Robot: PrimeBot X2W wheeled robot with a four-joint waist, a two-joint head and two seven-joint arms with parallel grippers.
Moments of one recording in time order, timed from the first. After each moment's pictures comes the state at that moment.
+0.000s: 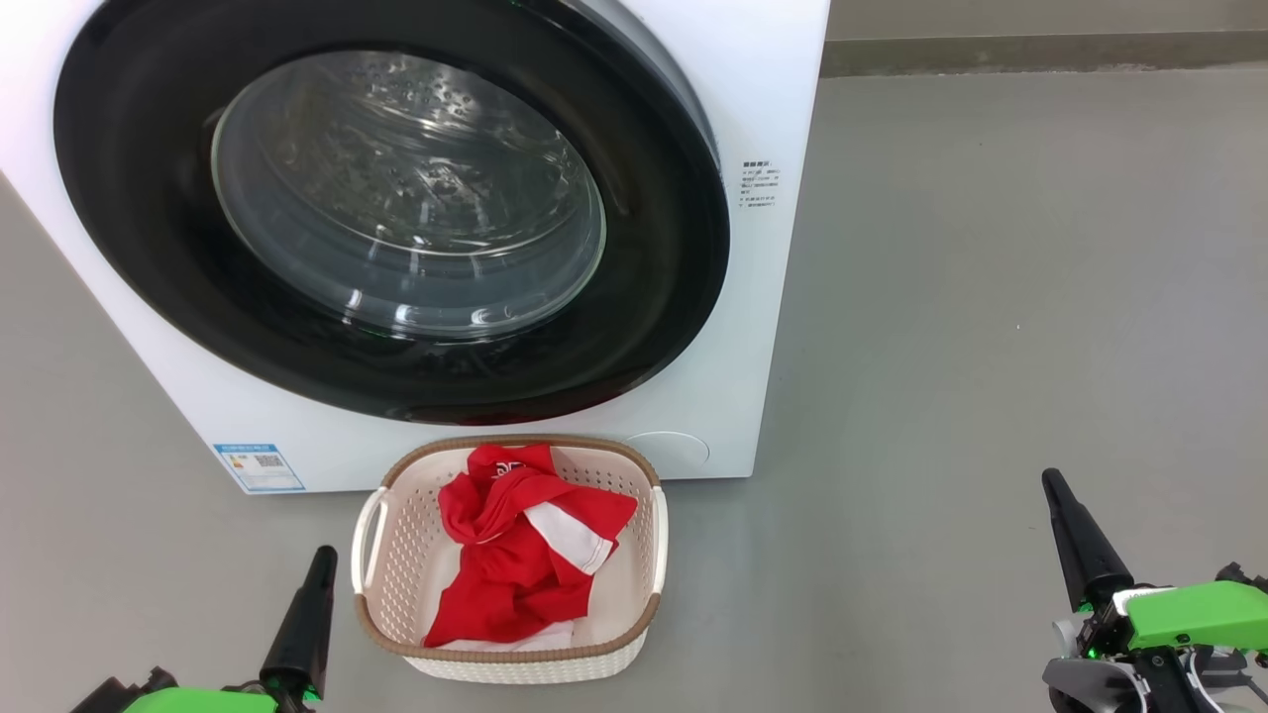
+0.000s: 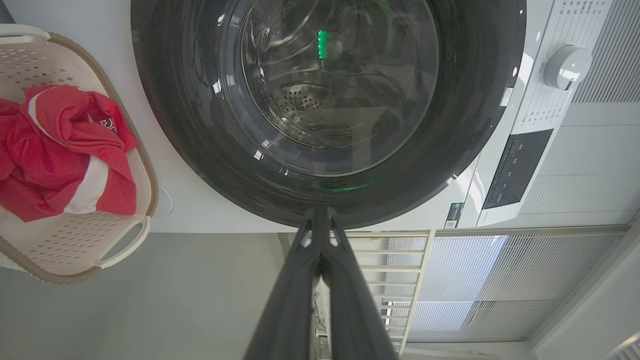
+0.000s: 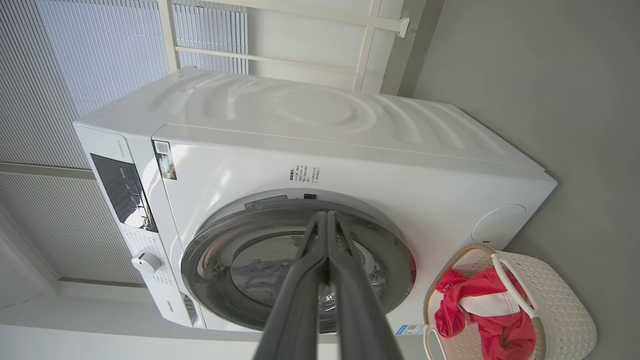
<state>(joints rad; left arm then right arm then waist) -0.07 0.06 0.04 0.26 -1.63 -0.12 0.08 -0.05 -0.05 -0.11 0.27 1.61 0.13 0.09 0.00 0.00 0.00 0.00</state>
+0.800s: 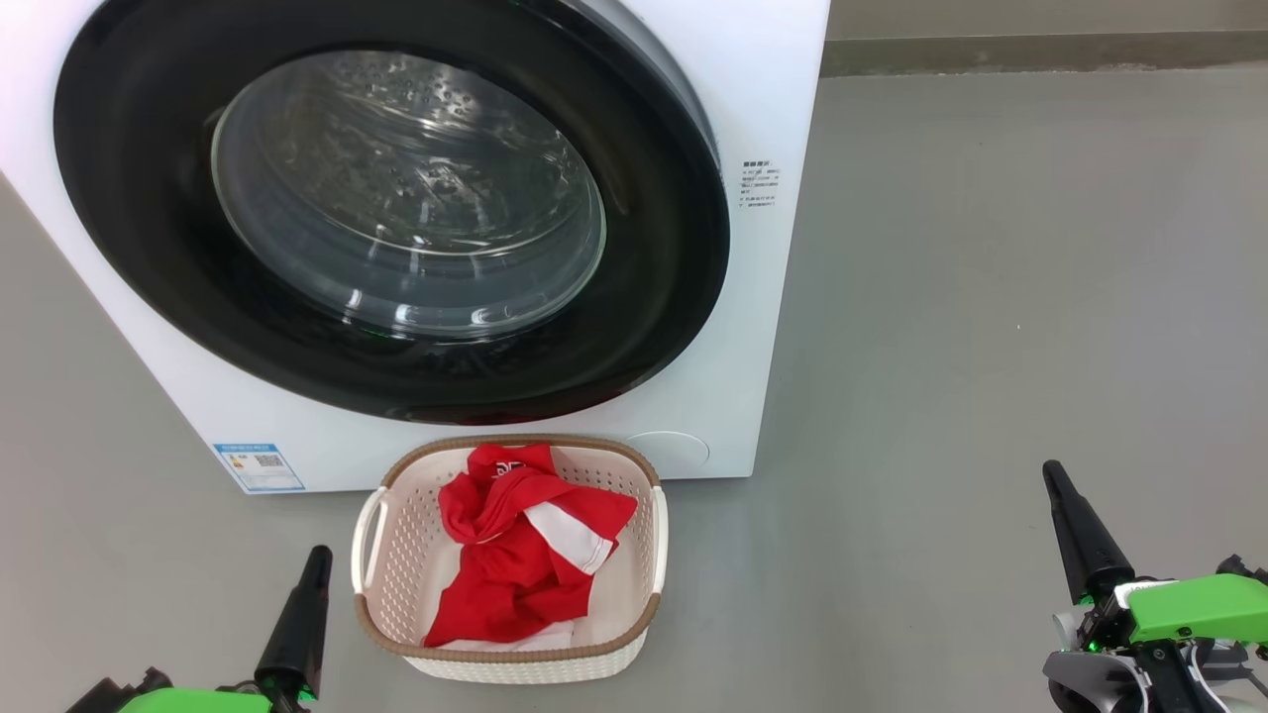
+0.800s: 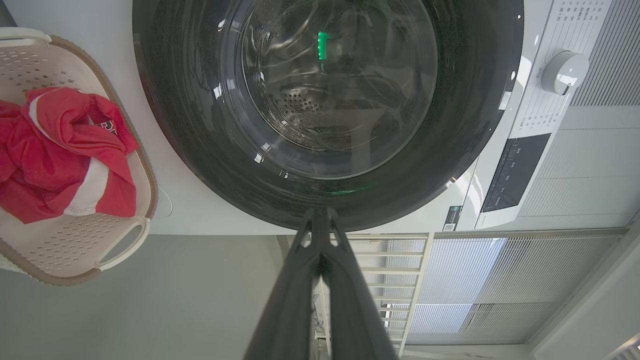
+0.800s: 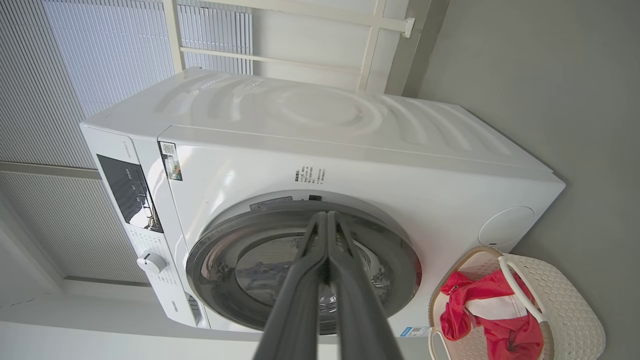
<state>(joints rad) -0.07 0.06 0.05 0.26 -1.64 -0.12 0.08 -0.07 -0.05 -0.12 0.27 1.62 0.13 0.10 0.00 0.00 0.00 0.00</state>
